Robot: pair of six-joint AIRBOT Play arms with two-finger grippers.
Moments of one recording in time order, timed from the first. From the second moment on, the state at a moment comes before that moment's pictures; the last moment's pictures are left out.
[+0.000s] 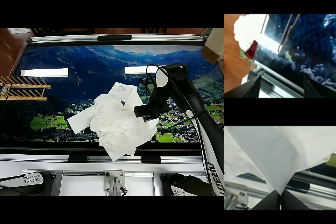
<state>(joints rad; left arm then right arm) 0.59 -1.43 1.42 1.93 -1.23 -1.30 0.40 -1.37 1.43 -1.44 1.74 1.73</state>
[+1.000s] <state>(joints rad) 0.67 -1.75 1.42 1.92 -0.96 -1.16 0.40 -1.37 1.43 -1.40 1.77 1.86</state>
